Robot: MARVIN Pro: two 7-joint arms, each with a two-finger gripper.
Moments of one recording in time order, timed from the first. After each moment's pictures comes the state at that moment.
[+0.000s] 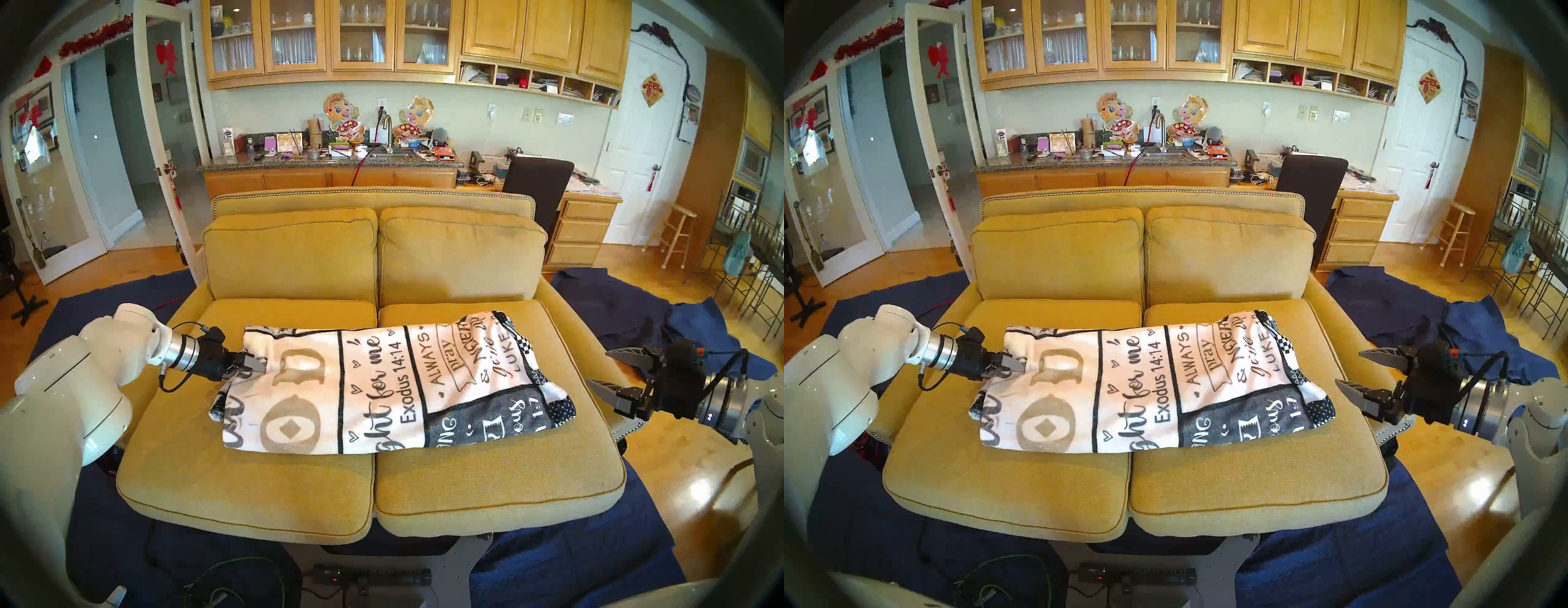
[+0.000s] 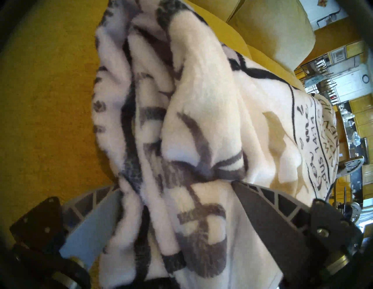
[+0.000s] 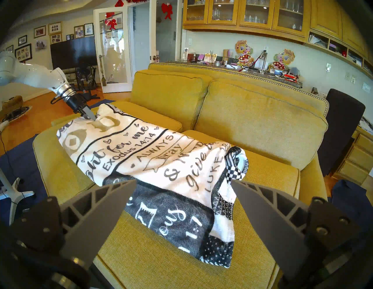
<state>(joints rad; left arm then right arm) 0.57 -0.96 -0.52 -0.15 -0.79 0.66 -1.17 -2.48 -0.79 2.43 -1.98 0.74 0.21 0.91</state>
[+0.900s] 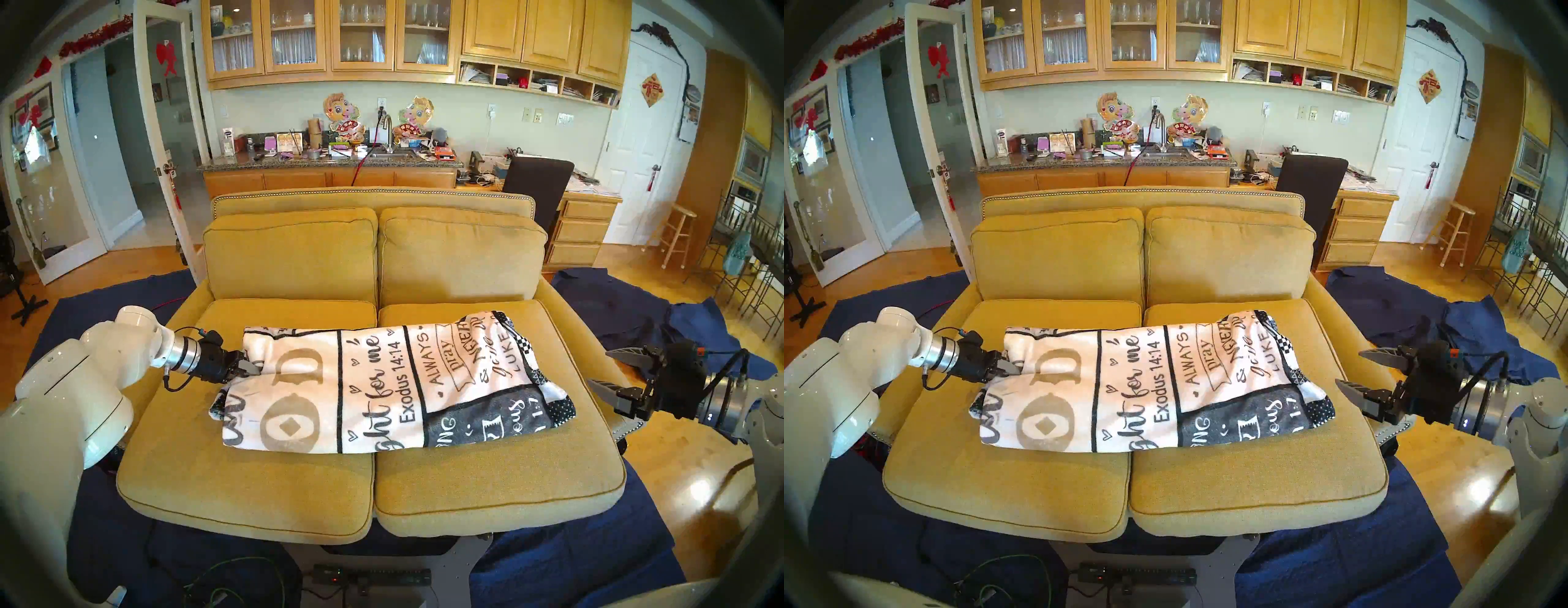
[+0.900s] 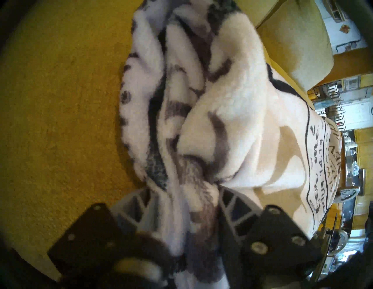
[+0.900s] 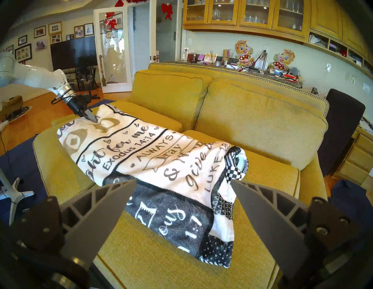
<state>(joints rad) 0.59 -0.96 -0.58 -0.17 -0.87 0.81 -1.02 -2.48 -0.79 2.43 -1.98 0.74 0.21 0.91</state>
